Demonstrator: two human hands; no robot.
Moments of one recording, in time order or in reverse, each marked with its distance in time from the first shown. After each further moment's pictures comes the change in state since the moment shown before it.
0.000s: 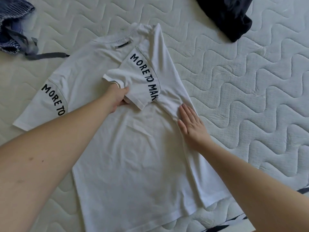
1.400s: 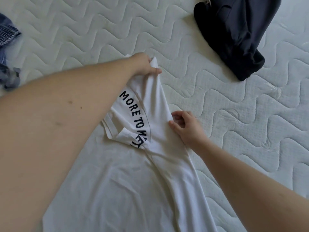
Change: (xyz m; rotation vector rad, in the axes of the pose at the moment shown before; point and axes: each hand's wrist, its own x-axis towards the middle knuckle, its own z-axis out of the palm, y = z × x) left_hand 0.142 0.207 0.102 1.181 -0.087 0.349; right_hand 0.169 0.016 -0.059 0.568 0.036 0.156
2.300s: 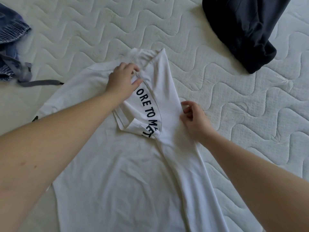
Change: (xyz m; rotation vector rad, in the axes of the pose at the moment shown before) left_hand -0.084 -0.082 0.047 -0.090 0.416 0.106; right_hand 0.000 0.005 0.005 0.049 0.029 0.009
